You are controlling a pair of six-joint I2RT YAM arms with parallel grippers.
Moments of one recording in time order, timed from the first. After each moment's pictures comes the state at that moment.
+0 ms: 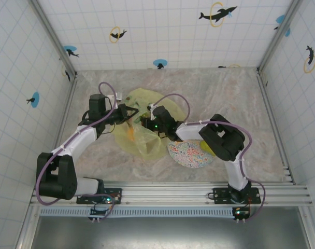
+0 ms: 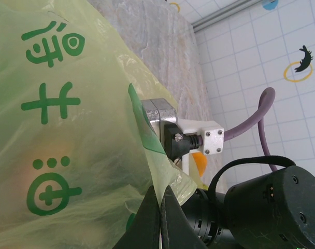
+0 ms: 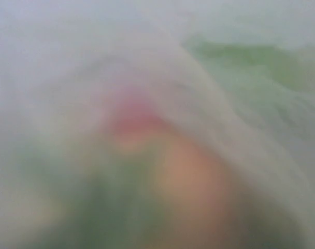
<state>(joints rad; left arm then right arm) -0.17 1.34 0.77 -0.01 0.83 -0.66 0.87 2.05 1.14 0.41 -0.17 0.65</state>
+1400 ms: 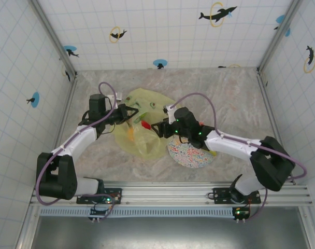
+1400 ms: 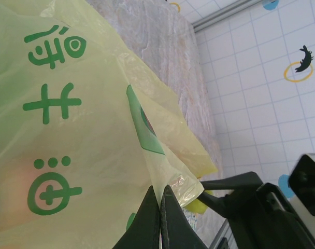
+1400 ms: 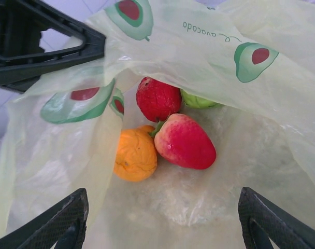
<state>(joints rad) -0.17 1.34 0.77 -0.01 0.83 -0.66 0.86 1.46 0.83 0.13 -0.11 0.38</state>
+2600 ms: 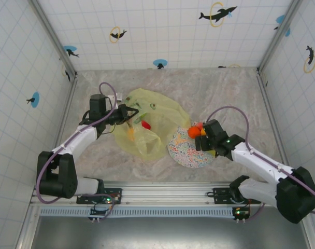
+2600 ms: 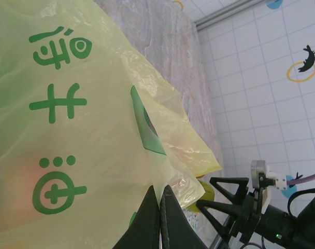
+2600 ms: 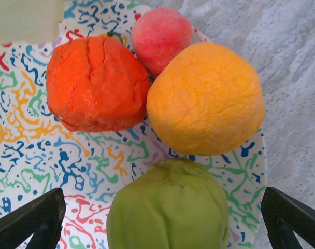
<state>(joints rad) -0.17 1.35 0.77 -0.01 0.83 -0.66 0.61 1.11 0.58 -0.51 0.18 0.37</state>
